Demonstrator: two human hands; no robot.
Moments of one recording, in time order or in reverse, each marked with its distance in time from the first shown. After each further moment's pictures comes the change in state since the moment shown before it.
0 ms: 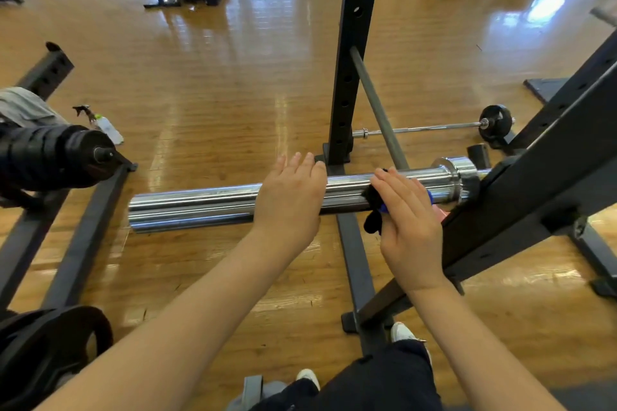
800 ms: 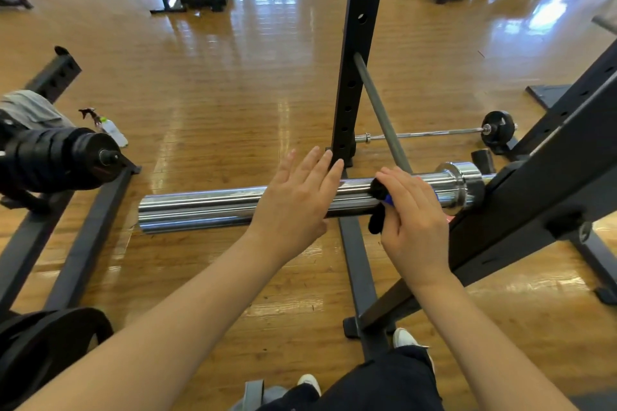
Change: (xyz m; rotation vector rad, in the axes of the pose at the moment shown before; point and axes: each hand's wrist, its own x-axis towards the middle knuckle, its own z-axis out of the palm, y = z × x) left_hand -0.010 -0.011 0.003 0.059 0.148 0.199; right_hand 0.012 -0.003 -0.003 -0.097 -0.034 0.008
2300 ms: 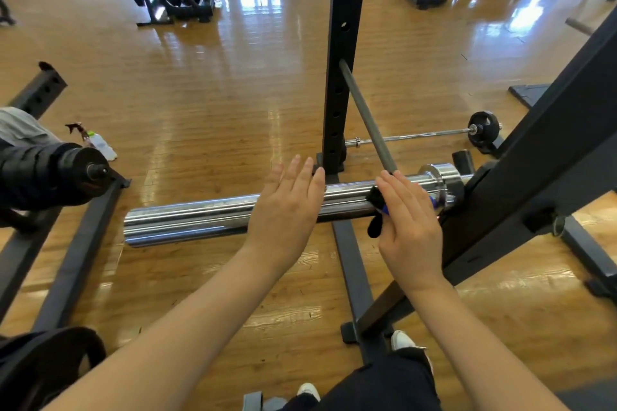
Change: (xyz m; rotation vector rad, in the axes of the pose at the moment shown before) left_hand 0.004 0.009 0.008 0.023 0.045 -0.092; right_hand -0.012 0.015 0.001 -0.068 0.079 -0.011
